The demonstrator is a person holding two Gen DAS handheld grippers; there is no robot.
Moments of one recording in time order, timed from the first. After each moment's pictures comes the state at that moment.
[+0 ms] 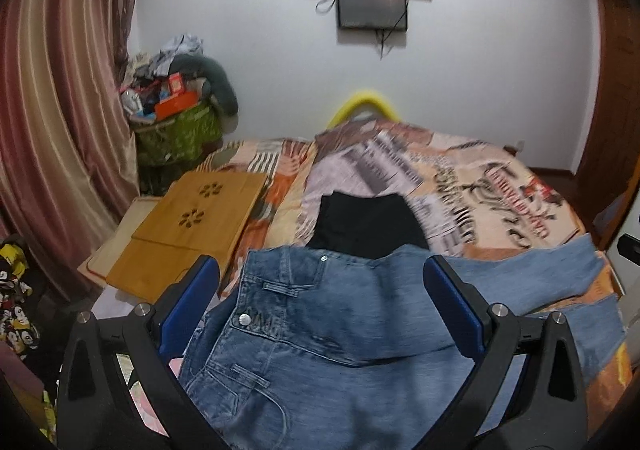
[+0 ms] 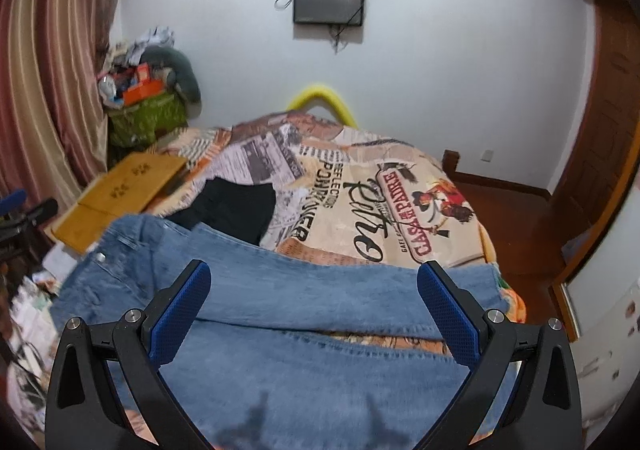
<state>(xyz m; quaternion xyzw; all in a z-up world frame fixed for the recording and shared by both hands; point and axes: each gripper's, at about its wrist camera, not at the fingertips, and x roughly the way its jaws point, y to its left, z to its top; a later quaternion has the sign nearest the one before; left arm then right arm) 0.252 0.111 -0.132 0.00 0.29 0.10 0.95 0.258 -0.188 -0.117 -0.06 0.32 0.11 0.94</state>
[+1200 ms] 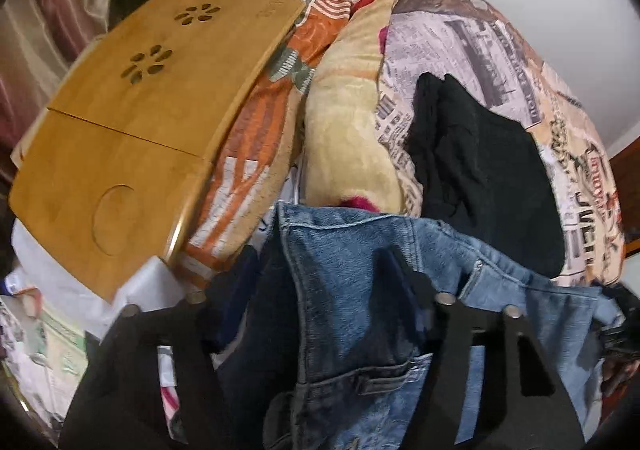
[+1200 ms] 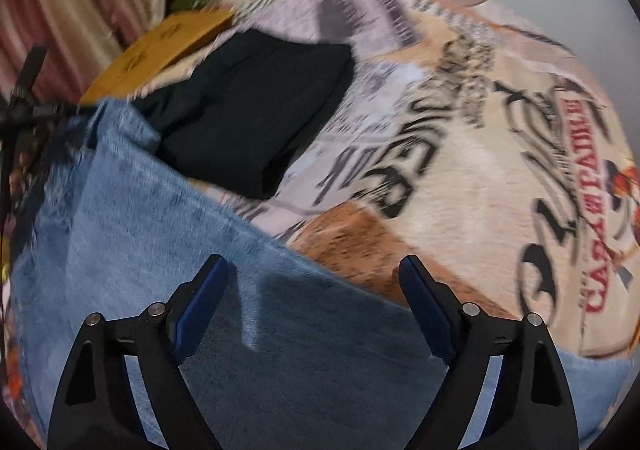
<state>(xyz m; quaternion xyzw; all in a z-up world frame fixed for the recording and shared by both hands) 0.459 0.294 -0.320 -0.17 0.53 0.08 0.83 0.459 -0.116 -0.290 -0.14 0.52 0.31 0.78</state>
